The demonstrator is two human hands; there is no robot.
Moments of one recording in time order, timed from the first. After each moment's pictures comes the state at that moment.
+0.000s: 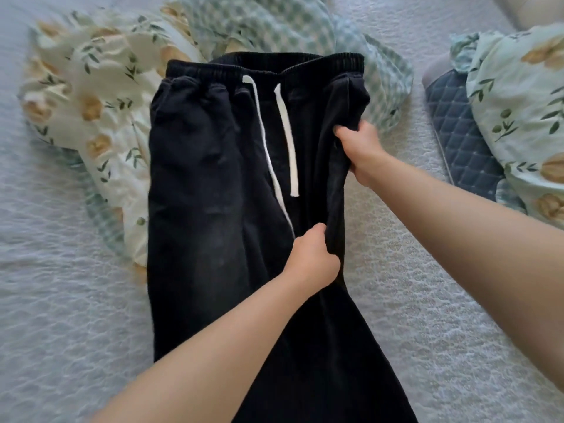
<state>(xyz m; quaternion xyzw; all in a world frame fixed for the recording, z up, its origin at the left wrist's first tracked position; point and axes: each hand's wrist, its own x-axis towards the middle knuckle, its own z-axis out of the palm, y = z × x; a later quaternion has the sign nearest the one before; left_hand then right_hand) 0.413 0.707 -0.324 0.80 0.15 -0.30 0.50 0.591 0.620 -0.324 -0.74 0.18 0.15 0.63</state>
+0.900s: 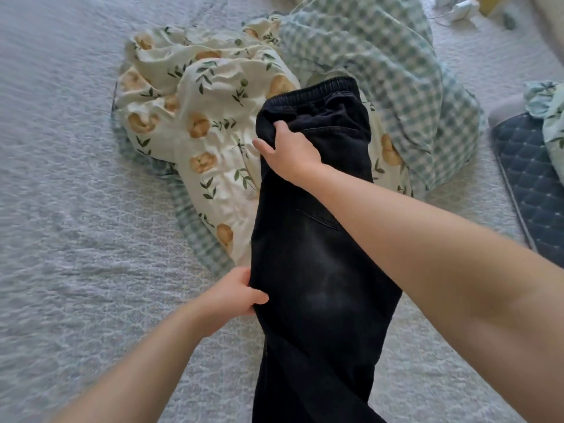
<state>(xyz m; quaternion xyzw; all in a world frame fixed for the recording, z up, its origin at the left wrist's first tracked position) 0.357 1.005 -0.331 0.64 0.23 -0.40 0.61 0.571 0.919 -0.300 -0.96 -0.14 0.12 0.20</state>
